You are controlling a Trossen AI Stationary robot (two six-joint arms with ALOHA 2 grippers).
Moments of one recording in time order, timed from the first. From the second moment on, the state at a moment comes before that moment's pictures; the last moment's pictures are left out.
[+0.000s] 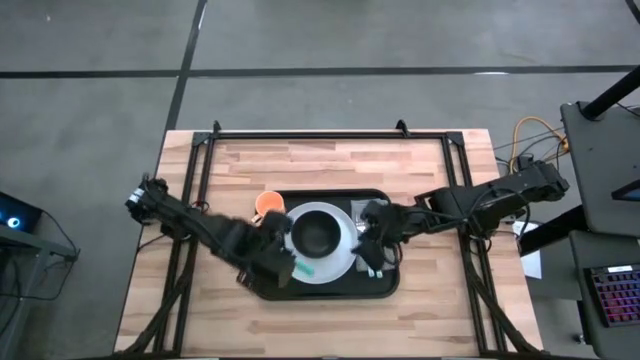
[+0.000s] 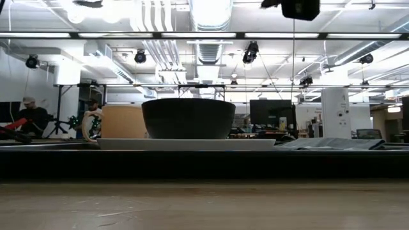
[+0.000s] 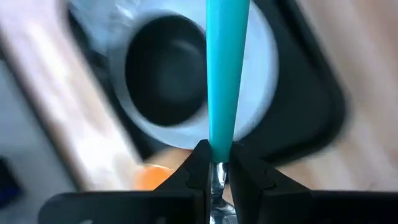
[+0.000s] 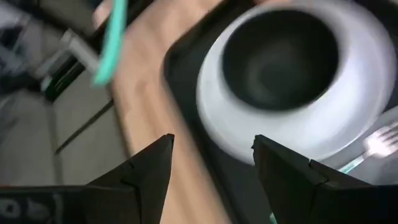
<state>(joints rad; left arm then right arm) -0.46 1.71 1.85 -1.49 -0.32 0.08 0.29 1.42 1.30 -0.65 0.08 0.91</state>
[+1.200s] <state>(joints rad) -0.35 1.72 1.90 -1.29 -0.63 0.77 0.14 1.64 1.30 -0.12 -0.09 0.99</state>
